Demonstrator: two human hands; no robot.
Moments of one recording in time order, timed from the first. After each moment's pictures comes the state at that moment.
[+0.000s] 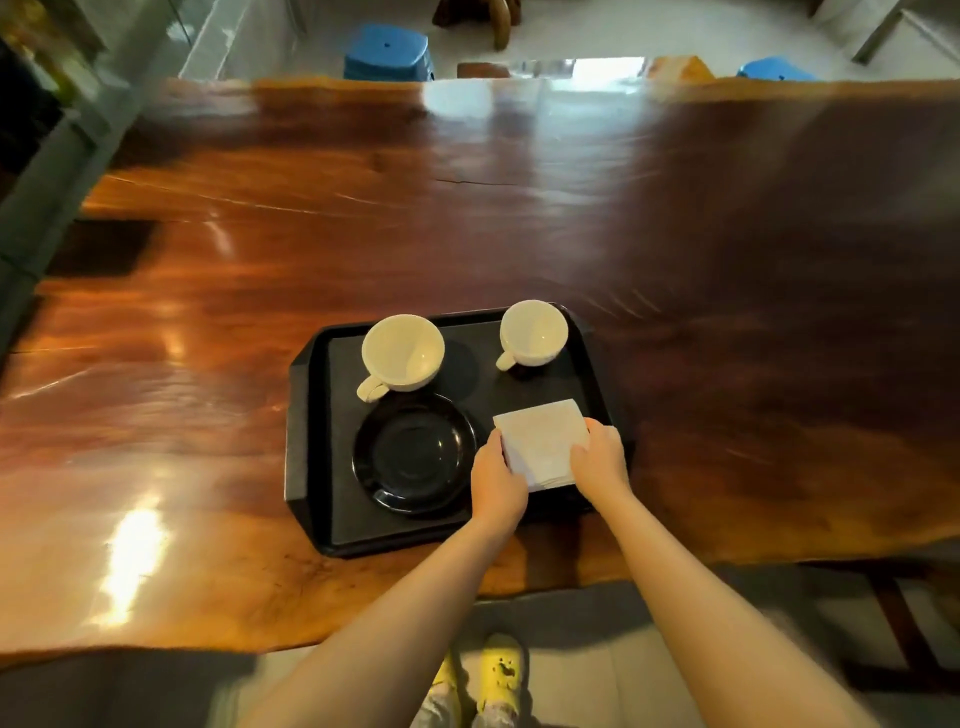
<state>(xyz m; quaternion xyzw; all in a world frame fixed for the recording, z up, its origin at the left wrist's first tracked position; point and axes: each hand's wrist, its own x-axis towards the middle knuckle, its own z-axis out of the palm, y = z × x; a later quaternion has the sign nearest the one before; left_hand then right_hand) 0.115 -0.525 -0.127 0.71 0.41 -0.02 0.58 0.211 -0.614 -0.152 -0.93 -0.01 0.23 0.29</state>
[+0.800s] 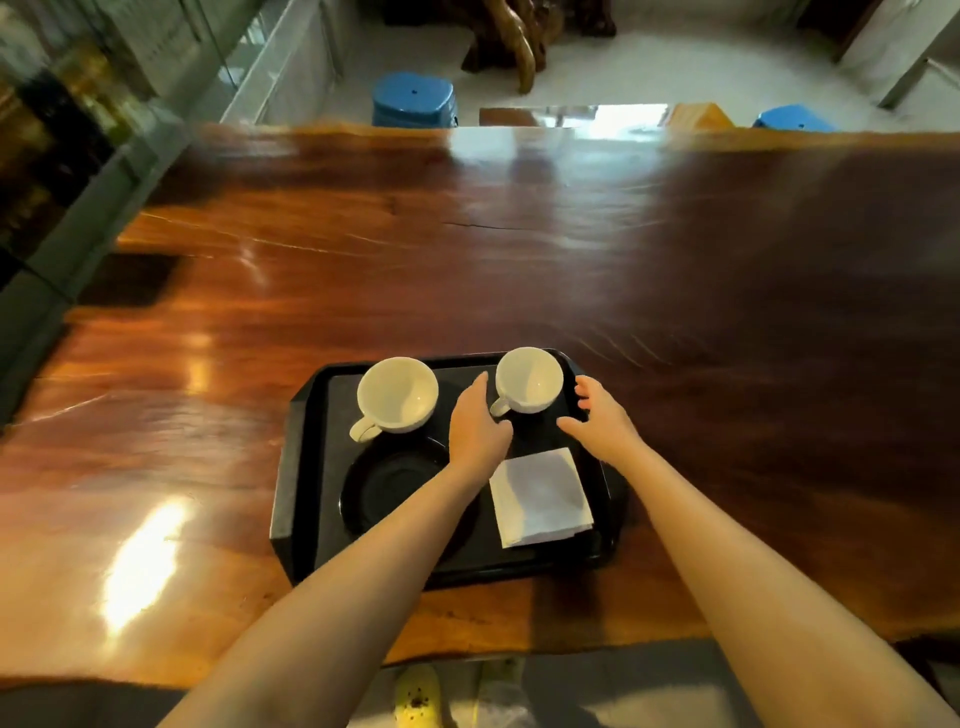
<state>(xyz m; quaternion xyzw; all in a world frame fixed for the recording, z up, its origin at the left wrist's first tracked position) 0.190 -0.469 -0.093 0.76 0.38 0.04 0.52 0.300 -0.592 -0.097 -0.89 -0.17 0.28 0.32</state>
